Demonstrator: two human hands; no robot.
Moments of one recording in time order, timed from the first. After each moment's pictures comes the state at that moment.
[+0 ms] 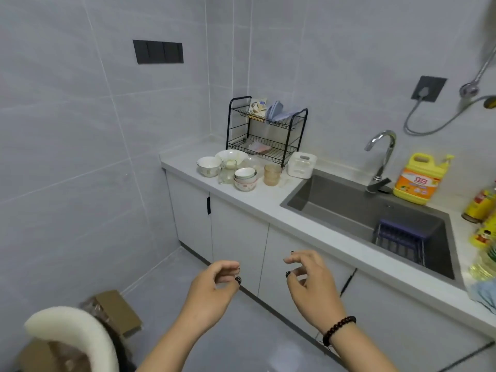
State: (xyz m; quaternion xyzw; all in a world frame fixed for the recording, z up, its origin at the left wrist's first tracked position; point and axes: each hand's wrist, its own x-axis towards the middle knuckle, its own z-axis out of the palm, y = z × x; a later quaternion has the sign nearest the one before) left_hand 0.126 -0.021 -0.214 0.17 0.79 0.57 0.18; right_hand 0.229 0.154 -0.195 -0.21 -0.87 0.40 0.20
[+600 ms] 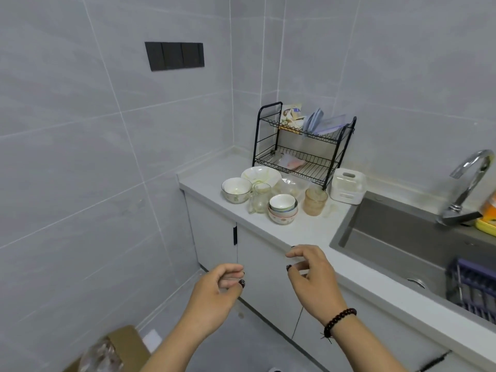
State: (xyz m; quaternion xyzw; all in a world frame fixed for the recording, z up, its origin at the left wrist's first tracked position) left_hand -0.117 -0.004 -0.210 0.15 0.79 0.56 0.18; right_hand -0.040 0.182 -0.203 -0.19 -0.85 0.44 0.20
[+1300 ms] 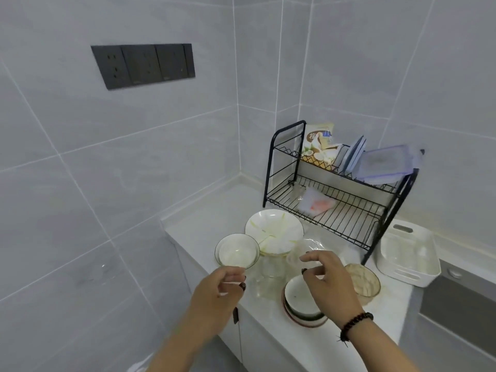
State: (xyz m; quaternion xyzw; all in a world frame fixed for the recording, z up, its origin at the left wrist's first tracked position) left_hand -0.404 0.161 -0.203 0.12 0.81 0.55 0.17; right_hand -0.338 0.375 -0.214 -0.20 -0.83 0.49 0.19
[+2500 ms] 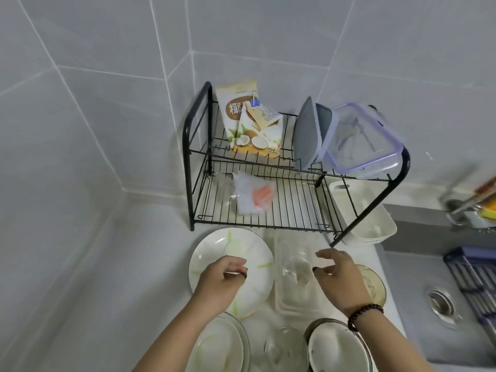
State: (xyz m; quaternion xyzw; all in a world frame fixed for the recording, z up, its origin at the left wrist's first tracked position) left_hand -0.682 0.341 -0.289 0.27 0.73 0.42 0.46; right_hand -0.473 0.459 -0.268 -0.60 -0.72 0.34 0.13
